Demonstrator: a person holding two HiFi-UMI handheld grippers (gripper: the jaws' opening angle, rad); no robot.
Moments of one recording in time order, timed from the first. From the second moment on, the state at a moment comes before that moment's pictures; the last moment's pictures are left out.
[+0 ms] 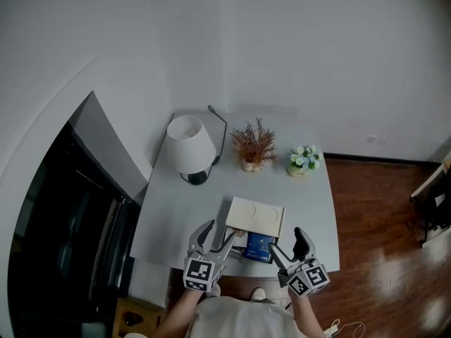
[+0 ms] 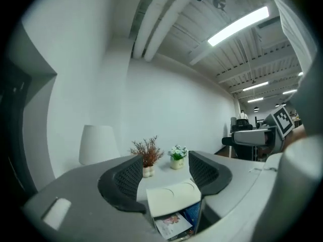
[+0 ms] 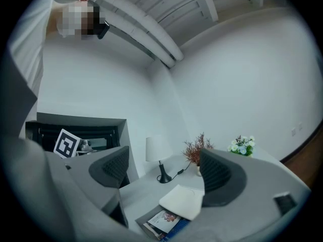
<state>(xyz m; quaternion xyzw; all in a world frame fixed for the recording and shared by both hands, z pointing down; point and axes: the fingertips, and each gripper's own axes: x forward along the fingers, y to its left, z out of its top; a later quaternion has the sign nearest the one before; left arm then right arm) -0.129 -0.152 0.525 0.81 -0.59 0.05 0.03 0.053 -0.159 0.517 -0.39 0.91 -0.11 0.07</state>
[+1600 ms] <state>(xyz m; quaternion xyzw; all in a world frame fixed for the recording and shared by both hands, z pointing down) -0.091 -0.163 0.729 0.81 -0.38 0.44 0.07 0.084 -0.151 0.501 -0.46 0.89 -0.04 0.04</state>
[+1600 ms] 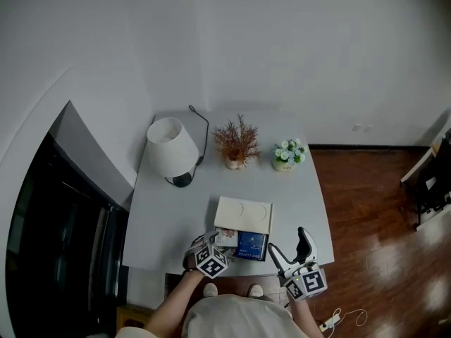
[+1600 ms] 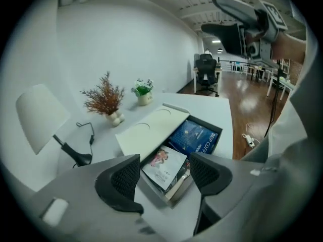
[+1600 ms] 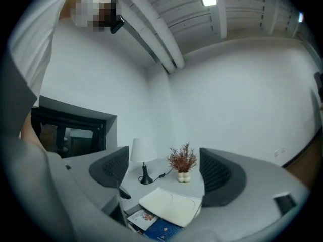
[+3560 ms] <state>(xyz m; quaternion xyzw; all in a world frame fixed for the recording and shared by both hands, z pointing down) -0.102 -0.207 0.650 0.79 -0.49 0.37 -0.01 0.094 -0.147 0.504 -0.47 0.88 -0.05 0.06</state>
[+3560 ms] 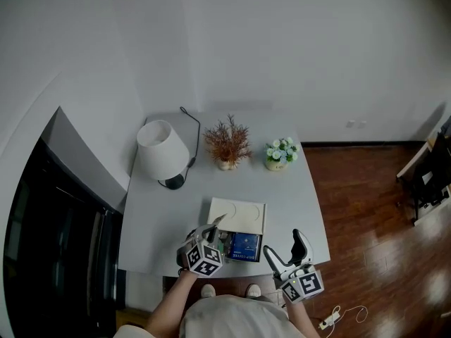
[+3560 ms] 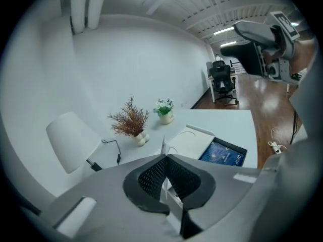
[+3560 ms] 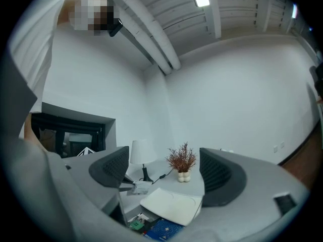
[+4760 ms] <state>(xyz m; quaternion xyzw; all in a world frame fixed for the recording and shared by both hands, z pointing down) -0.051 -0.248 0.666 0.84 -0.45 0.27 0.13 0.117 -0.155 0.504 -0.49 0.87 -0.06 0.07</state>
